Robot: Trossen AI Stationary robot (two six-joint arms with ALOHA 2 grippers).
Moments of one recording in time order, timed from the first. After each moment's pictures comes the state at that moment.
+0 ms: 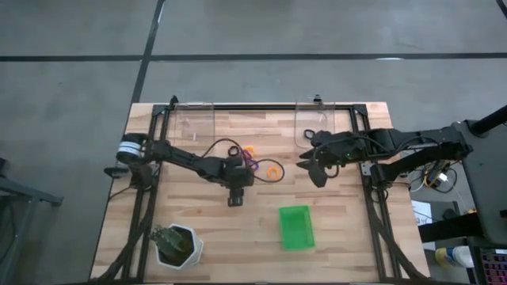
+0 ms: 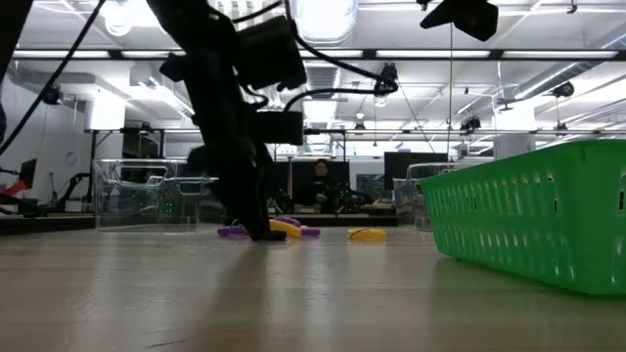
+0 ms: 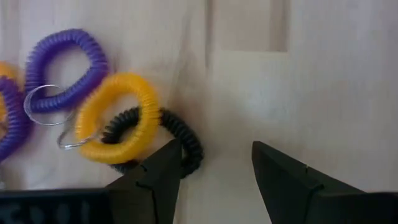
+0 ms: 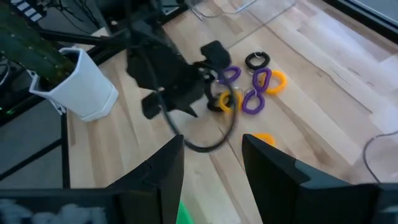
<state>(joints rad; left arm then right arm) -0.05 1.80 1.07 -0.42 -0.10 -0.08 0.12 1.11 1.14 -0.69 0.19 0.62</state>
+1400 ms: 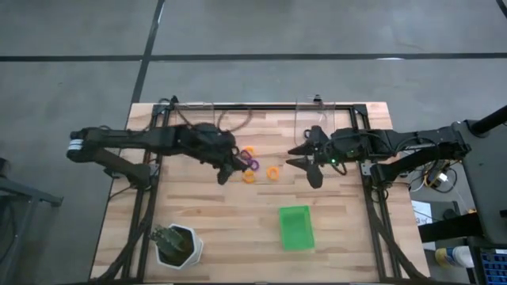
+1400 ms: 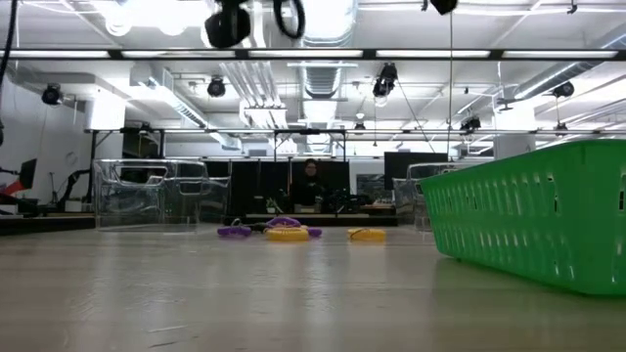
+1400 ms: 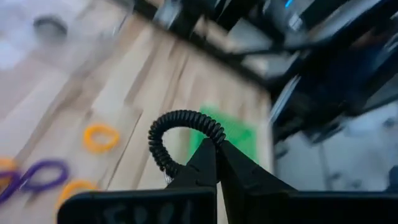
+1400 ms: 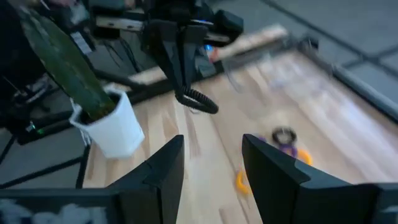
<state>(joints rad) 0.03 1.25 1.19 -0.40 0.17 -0.54 0.13 1.14 1.16 -0.39 0.19 0.39</state>
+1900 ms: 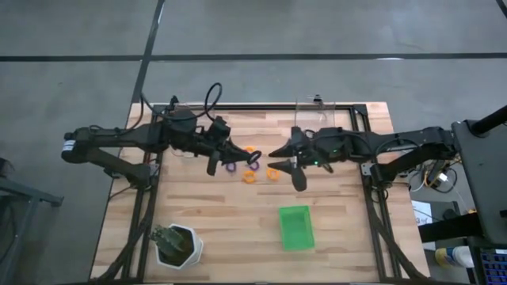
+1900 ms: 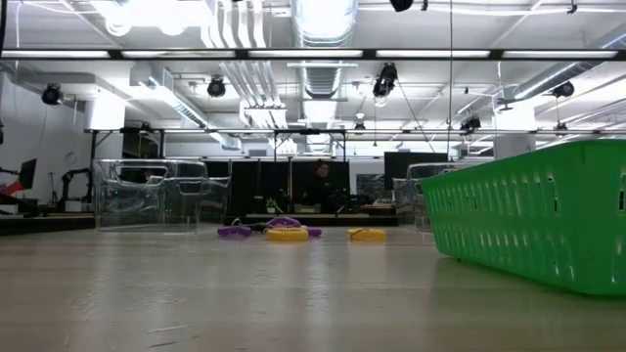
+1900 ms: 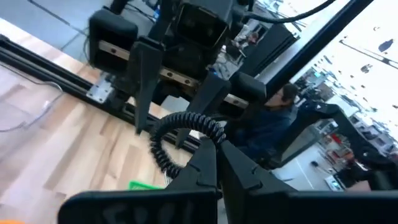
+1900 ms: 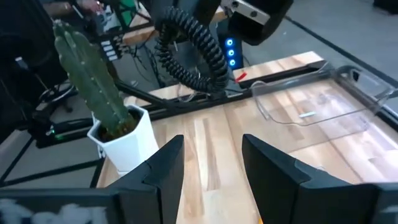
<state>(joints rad) 0.03 1.19 1.22 -0.11 0.24 -0.63 0.10 1.31 1.22 -0.21 0.08 0.31</state>
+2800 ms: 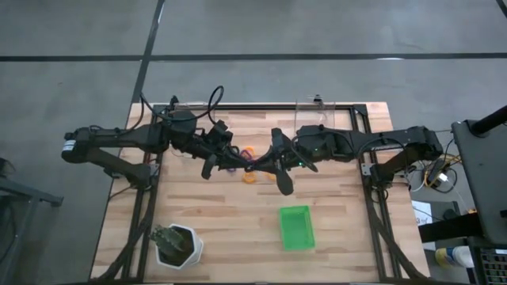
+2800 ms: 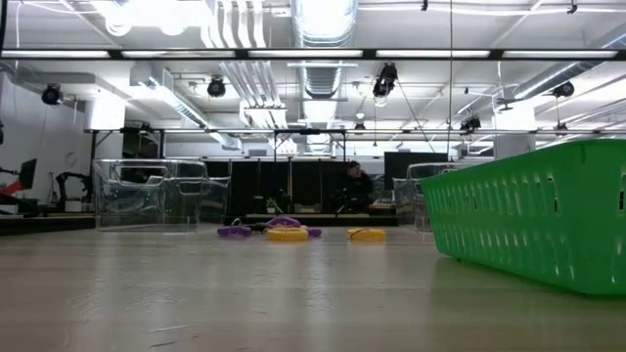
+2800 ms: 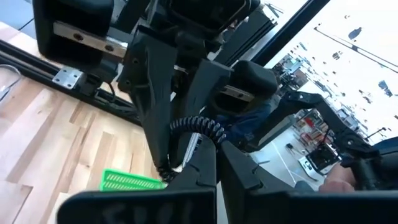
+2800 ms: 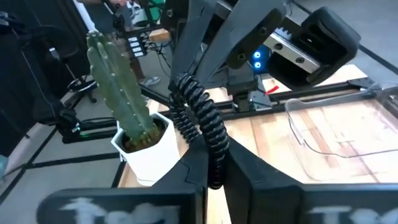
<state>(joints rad) 0.02 1.19 1.22 -0.10 0.35 -0.65 0.10 1.48 1.44 -0.24 -0.04 0.27</state>
